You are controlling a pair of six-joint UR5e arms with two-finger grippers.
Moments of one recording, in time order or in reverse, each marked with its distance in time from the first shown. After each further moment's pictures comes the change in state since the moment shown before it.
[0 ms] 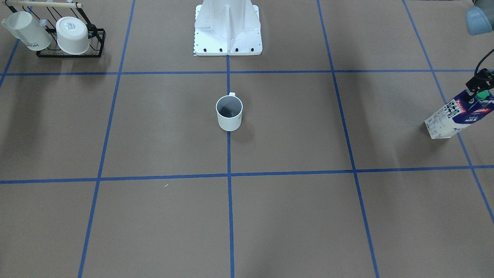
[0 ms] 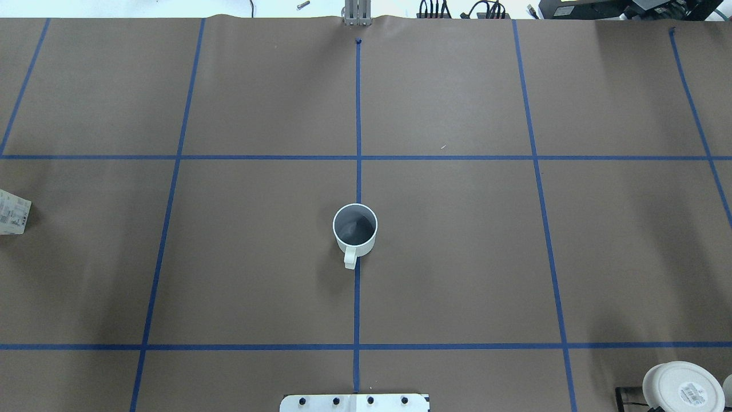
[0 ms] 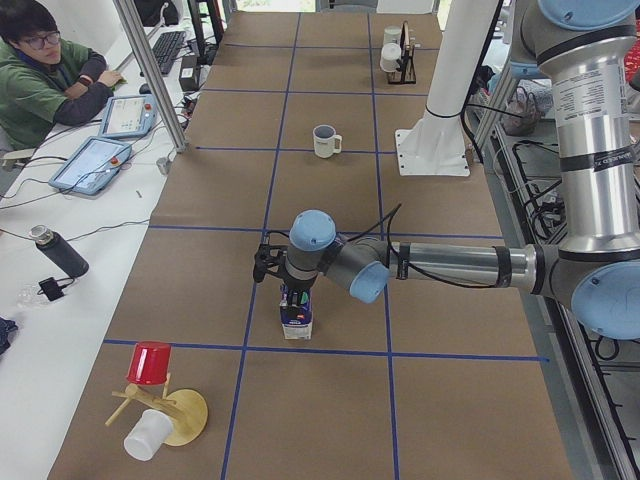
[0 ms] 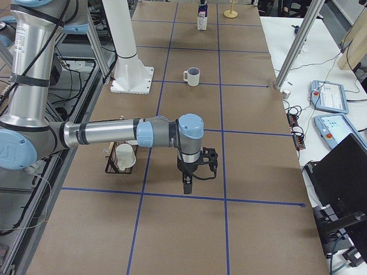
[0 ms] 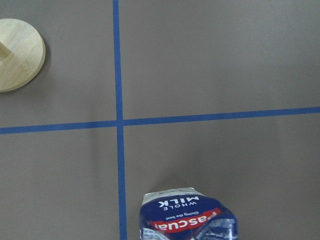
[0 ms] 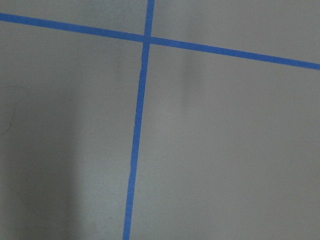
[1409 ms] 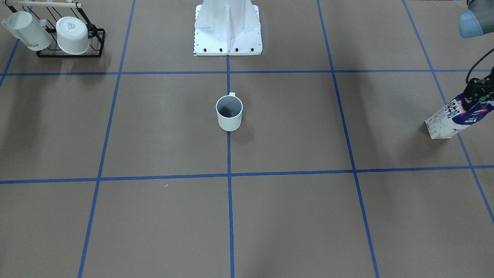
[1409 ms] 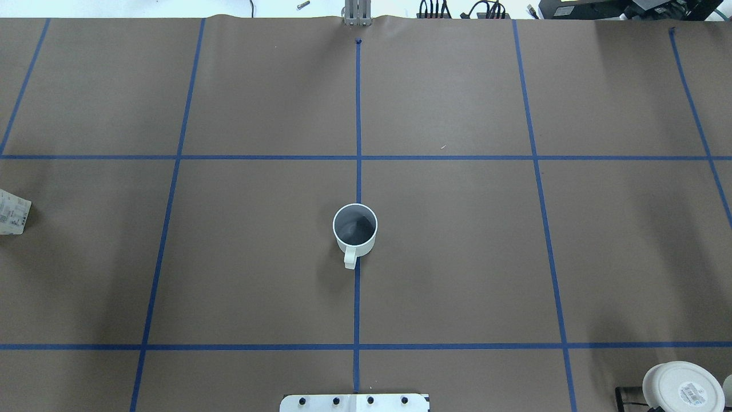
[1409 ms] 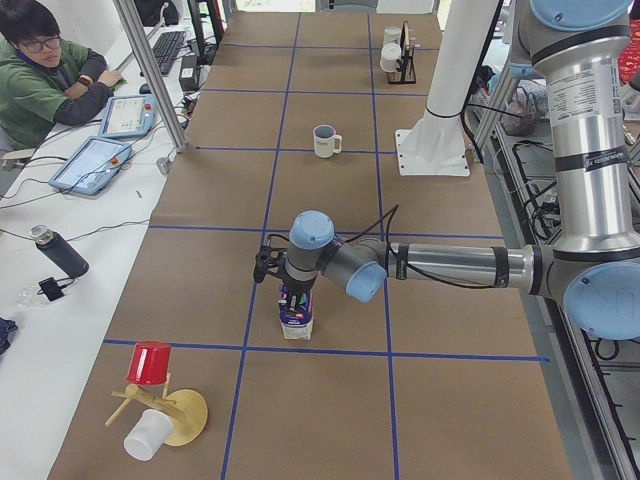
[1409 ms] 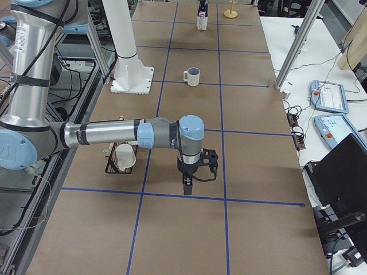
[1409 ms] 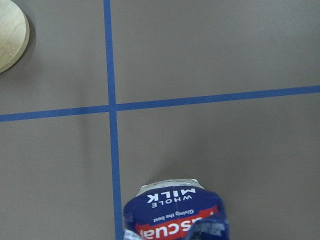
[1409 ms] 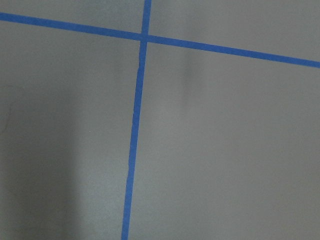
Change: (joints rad) left arm 0.042 -0.007 0.008 -0.008 0.067 0.010; right arm 0.000 0.002 -0.008 0.001 0.000 0.001
